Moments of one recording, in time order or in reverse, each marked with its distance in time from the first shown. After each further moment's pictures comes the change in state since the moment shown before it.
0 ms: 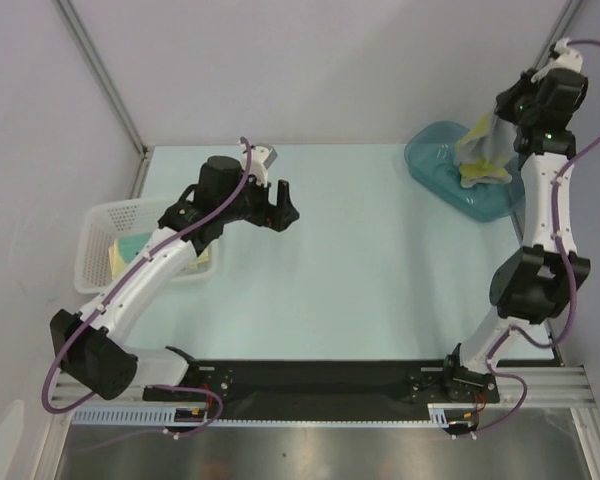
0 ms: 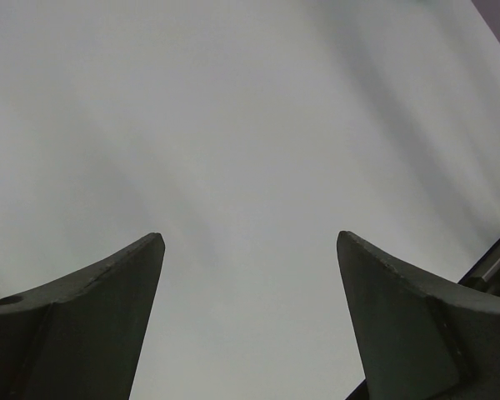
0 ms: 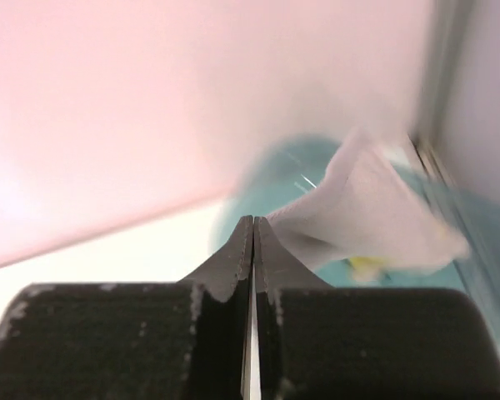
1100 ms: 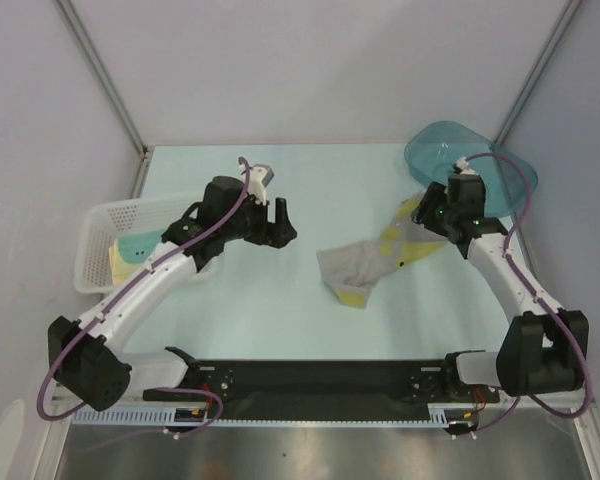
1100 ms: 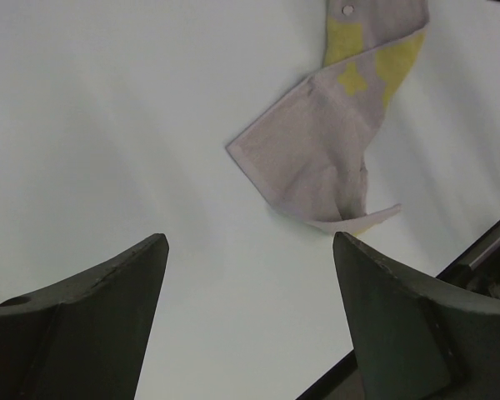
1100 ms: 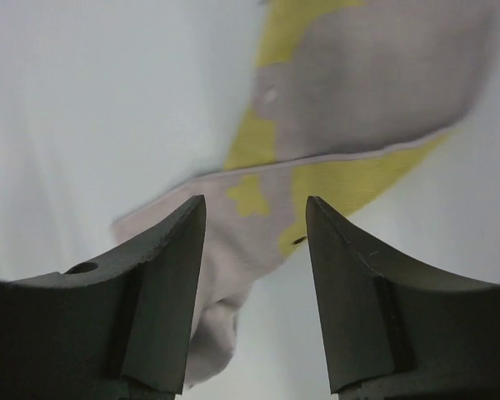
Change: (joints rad) left arm -0.016 -0.094 -0.164 0.024 -0.039 -0.113; right arm 0.432 -0.567 -0.891 -0.083 0.132 0.178
